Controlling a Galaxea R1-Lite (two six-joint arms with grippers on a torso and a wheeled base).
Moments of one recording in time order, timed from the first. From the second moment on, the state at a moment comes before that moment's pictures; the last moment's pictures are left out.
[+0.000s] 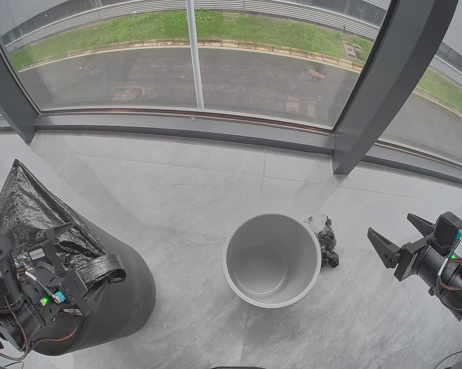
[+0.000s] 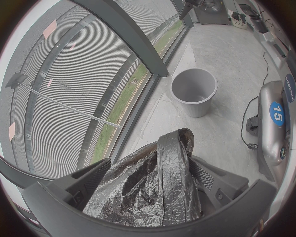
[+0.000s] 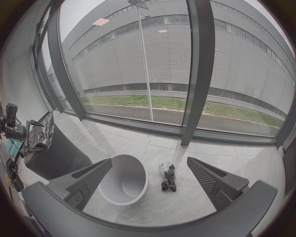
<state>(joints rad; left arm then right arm) -0.58 1.20 -0.27 -0.60 0.42 1.01 0.52 1.29 -0.29 -0.89 -0.29 0.00</state>
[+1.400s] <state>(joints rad) -0.54 1.35 -0.27 -0.83 0.50 0.99 0.52 1.20 -0.21 -0.90 -0.29 0.01</state>
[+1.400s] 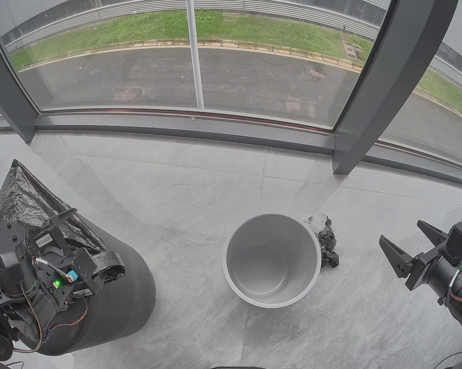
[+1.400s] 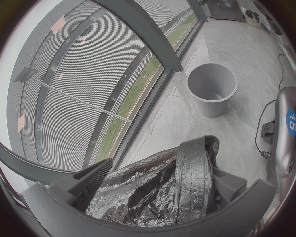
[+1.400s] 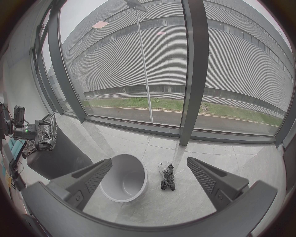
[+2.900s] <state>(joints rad) -0.53 1.20 -0.53 -0.93 0.47 0.06 0.56 1.40 -0.51 -0.89 -0.39 0.01</state>
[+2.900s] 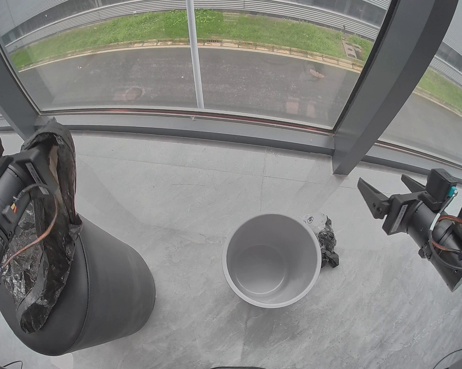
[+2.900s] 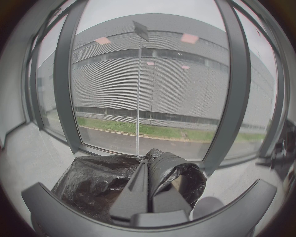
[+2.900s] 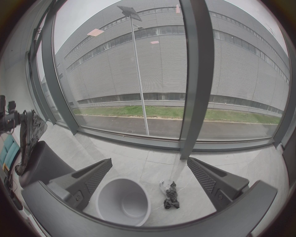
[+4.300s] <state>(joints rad) -0.59 1.21 -0.90 -0.52 -0.15 -0.91 0.91 1.60 -0.59 -0.90 -0.38 0.05</state>
